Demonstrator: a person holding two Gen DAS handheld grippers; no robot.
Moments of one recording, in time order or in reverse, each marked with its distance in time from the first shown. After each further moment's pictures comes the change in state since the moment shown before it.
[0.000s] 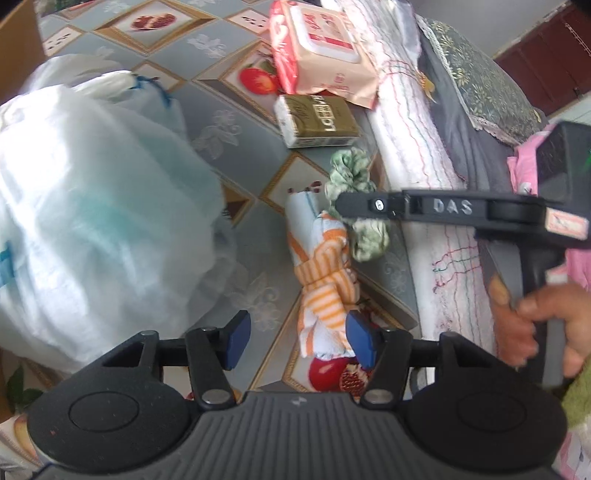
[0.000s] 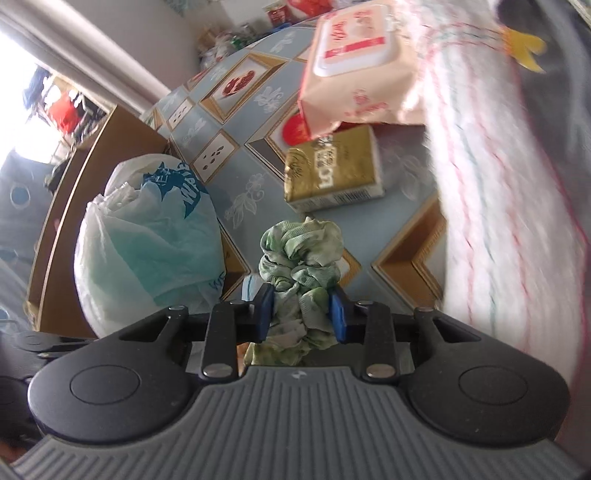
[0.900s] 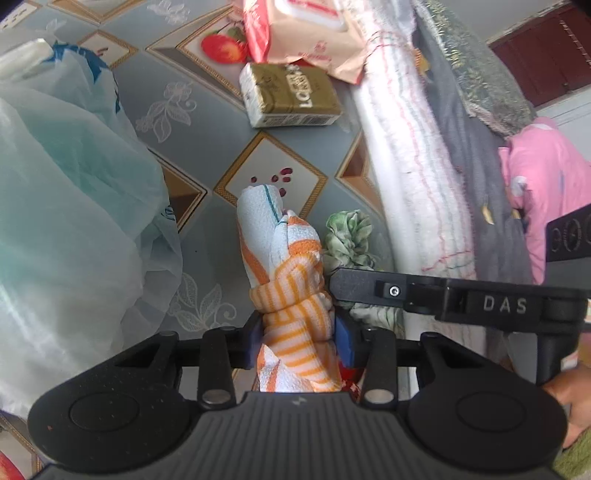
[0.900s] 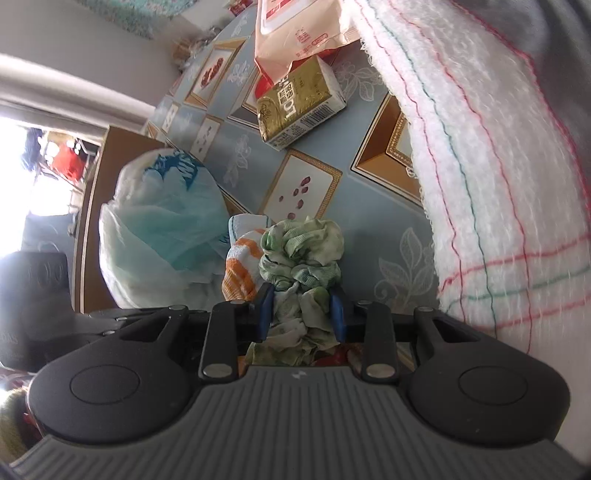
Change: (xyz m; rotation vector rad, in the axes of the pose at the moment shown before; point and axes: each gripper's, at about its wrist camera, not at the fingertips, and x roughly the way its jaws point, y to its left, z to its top) left arm 0.039 -0.002 0.016 -0.007 0.065 -0.097; right arm -0.012 -0.025 -0.042 0.260 0.054 0.123
